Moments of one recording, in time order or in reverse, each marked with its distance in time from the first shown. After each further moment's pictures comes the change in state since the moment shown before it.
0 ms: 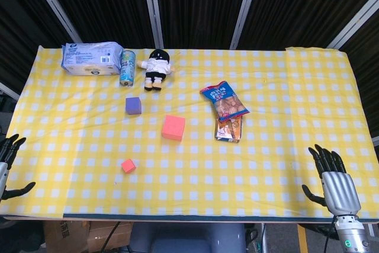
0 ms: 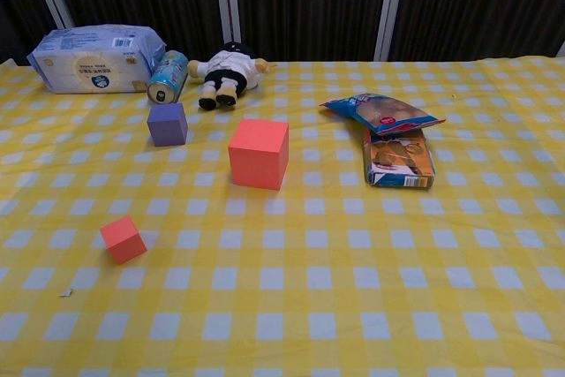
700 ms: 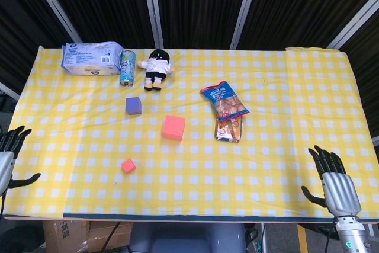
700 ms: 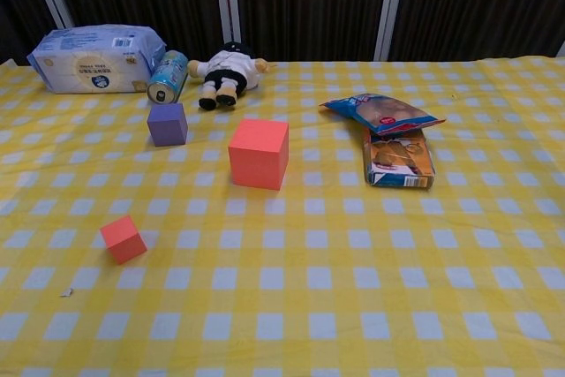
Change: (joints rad) left arm -0.088 0.002 -0.068 -0.030 -0.120 -0.100 0.049; right arm -0.001 0.015 -0.007 -0.011 -0.003 -0.011 0.043
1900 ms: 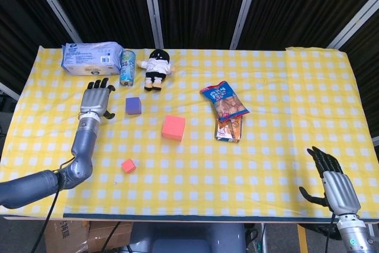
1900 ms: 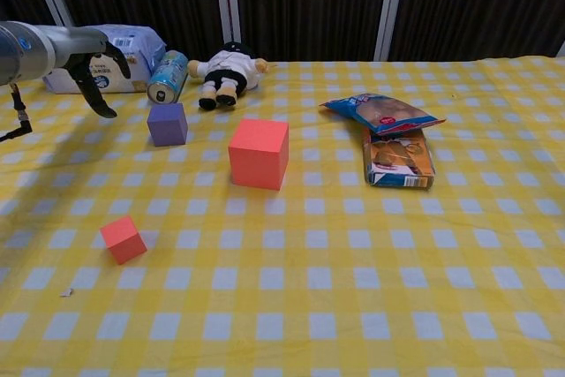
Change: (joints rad) left arm -0.822 -0.598 -0.221 0.624 -0.987 -0.419 0.659; right arm 0.026 0.056 -0.002 -0.031 0.032 -0.079 0.166
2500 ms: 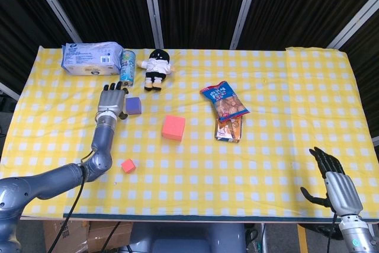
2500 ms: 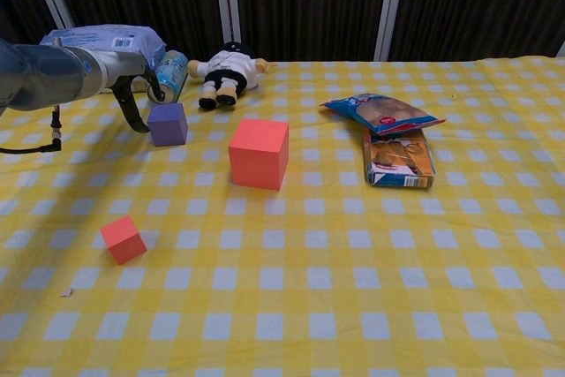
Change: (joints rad) left arm -0.112 -0.164 0.010 0.233 -0.118 -0.085 0.070; right arm -0.004 0.014 -0.002 -0.002 0.003 0.000 0.038
